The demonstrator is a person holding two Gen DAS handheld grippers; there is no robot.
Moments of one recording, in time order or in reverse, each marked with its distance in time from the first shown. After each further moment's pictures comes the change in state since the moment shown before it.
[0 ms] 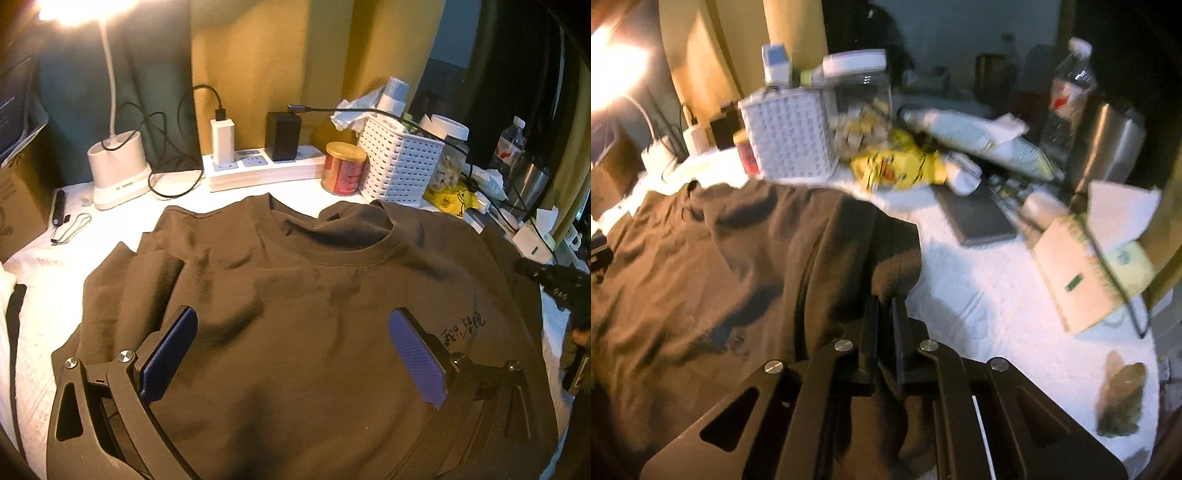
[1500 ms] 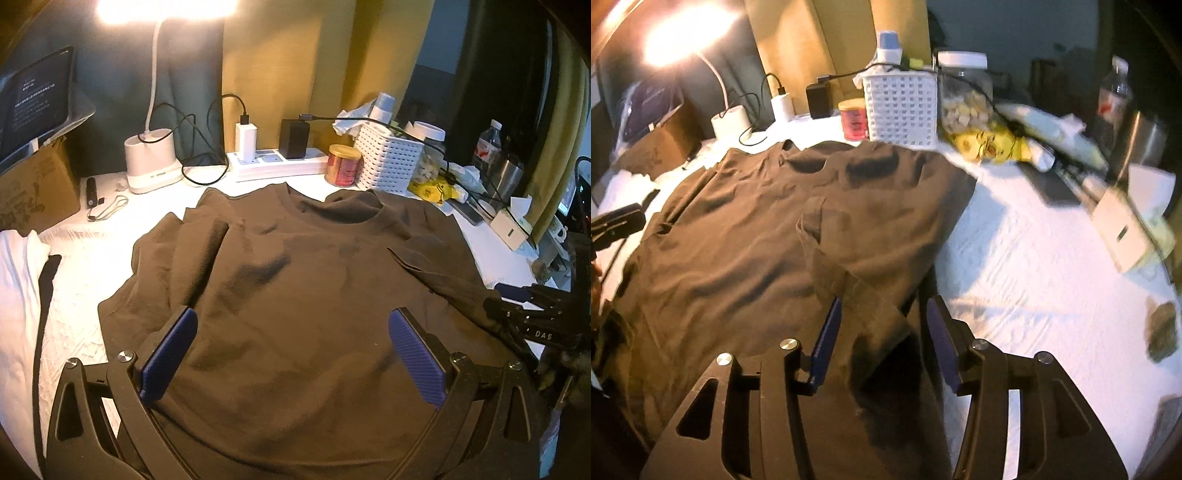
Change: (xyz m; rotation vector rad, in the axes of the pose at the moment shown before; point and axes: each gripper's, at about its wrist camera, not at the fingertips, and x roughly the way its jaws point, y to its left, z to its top) left arm -0.063 0.023 -0.038 0.016 -0.025 -0.025; right arm -0.037 0.079 -0.058 -0.098 0.036 0.156
